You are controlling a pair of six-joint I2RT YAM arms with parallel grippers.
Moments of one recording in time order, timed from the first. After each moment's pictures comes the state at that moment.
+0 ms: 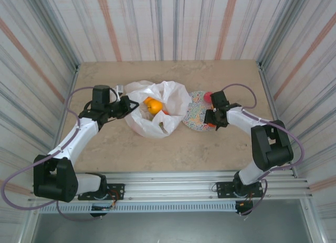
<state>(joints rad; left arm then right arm) -0.19 1.27 0.88 -0.26 0.58 -0.70 0.30 1.59 0.90 -0.47 0.08 0.47</state>
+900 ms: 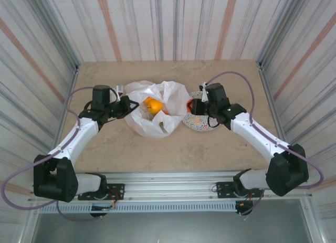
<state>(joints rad) -0.19 1.27 0.88 -0.26 0.58 -0.70 0.50 1.32 1.01 -0.37 -0.13 0.46</state>
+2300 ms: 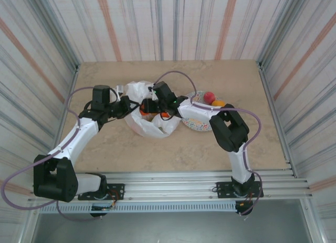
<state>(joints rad) -0.19 1.27 0.88 -0.26 0.58 -0.70 0.78 2.06 1.50 -0.11 -0.25 0.64</state>
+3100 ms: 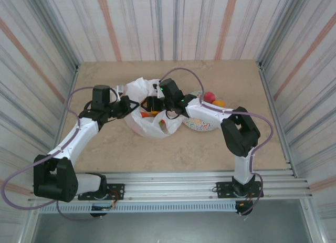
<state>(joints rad) -0.19 1.27 0.88 -0.26 0.58 -0.70 0.75 1.91 1.41 -0.14 -0.29 0.61</state>
